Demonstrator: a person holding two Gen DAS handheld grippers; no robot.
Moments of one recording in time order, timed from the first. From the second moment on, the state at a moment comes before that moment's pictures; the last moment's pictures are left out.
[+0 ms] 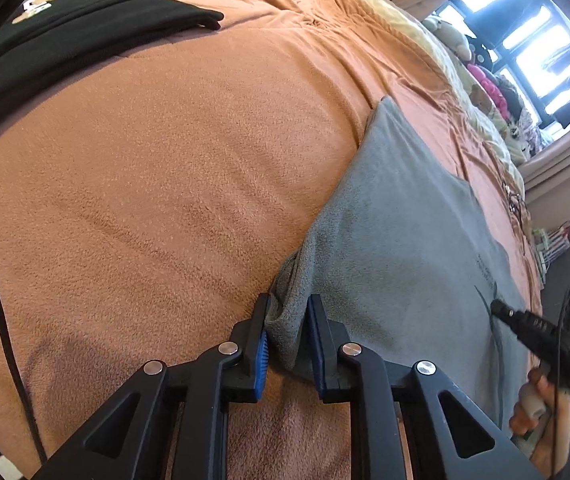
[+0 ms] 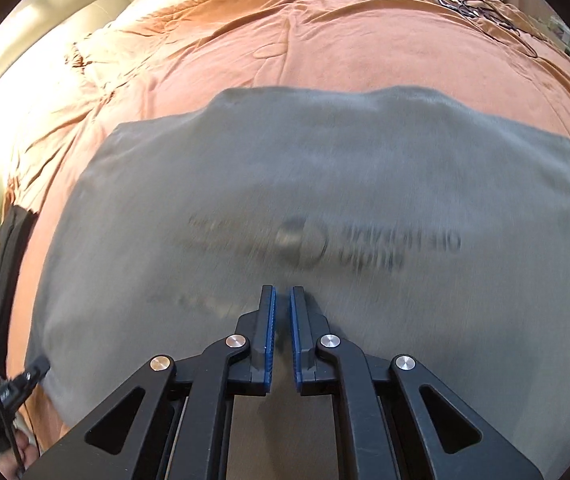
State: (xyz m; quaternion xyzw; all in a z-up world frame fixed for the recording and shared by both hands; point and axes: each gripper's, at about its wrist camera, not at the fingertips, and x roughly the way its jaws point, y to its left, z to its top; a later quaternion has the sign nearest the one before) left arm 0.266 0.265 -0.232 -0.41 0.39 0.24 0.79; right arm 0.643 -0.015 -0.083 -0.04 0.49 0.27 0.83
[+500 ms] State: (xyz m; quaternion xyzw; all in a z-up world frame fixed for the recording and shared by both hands) left arm 0.273 0.262 -0.231 -0.42 0.39 0.28 0.77; right arm 0.718 0.011 -0.090 -0.05 0.48 0.25 0.84
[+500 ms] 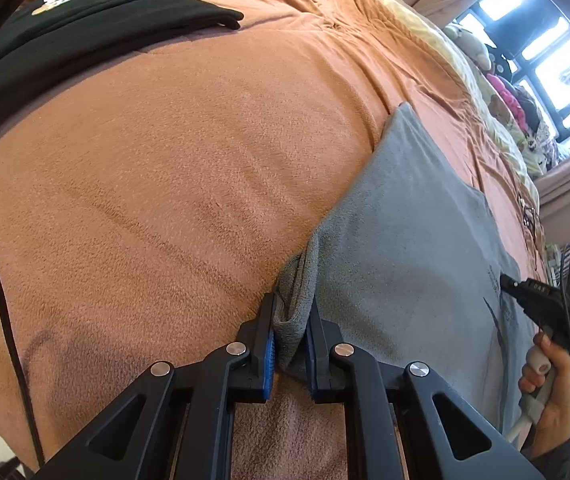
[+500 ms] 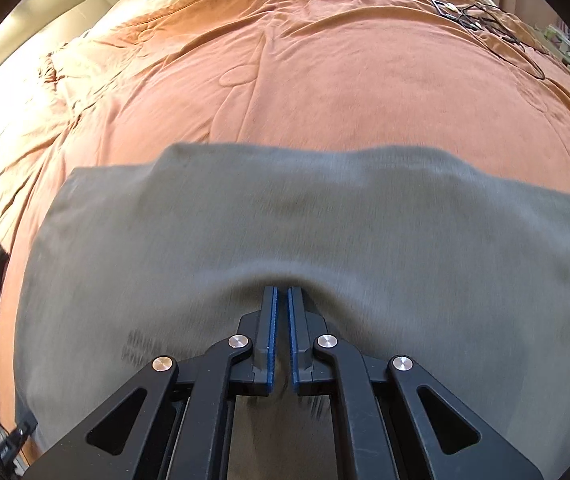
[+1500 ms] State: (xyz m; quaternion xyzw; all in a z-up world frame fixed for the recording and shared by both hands) left arm 0.269 0.256 -0.176 -0.49 0.30 0.14 0.80; right arm 0.612 -0.041 -0.066 -0.04 0.48 0.30 0.82
